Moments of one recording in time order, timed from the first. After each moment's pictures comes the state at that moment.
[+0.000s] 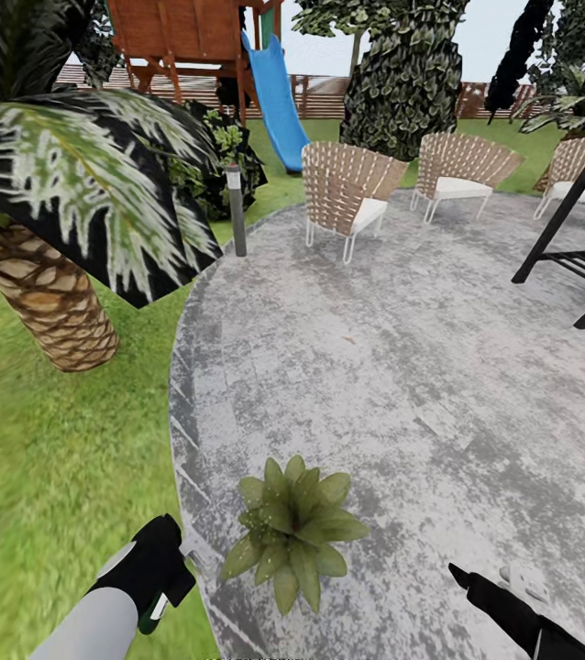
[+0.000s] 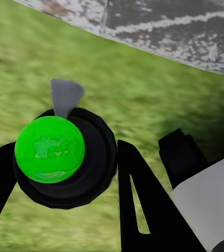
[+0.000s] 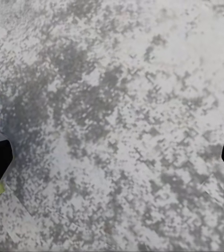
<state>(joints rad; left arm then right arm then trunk) -0.61 -0.07 0.21 -0.56 -1.18 0.67 -0.69 -0.55 0.03 -1.46 -0.70 0.85 0.12 0.72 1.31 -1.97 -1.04</state>
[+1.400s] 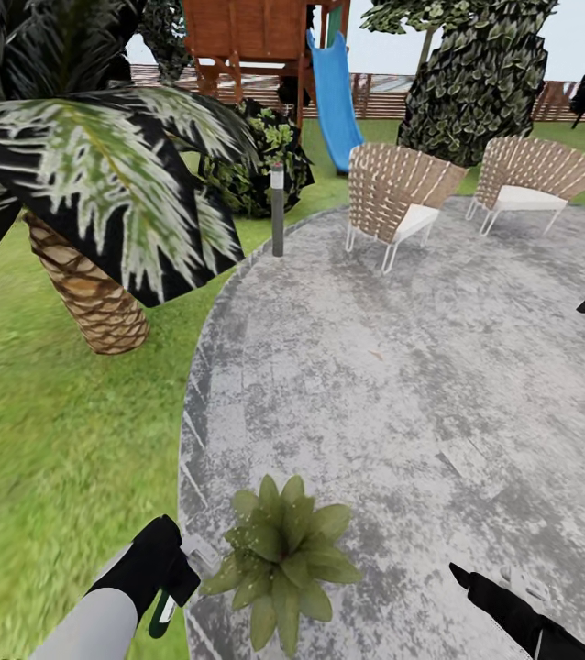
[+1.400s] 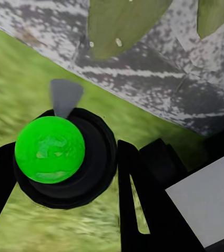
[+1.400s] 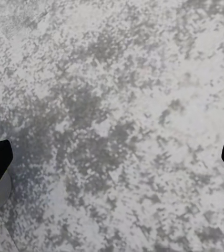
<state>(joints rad) -0.61 -0.07 0.22 -0.55 -1.10 0.67 -0.69 -0.55 0.03 -1.46 -0.71 0.85 0.11 0.72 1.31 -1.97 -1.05</state>
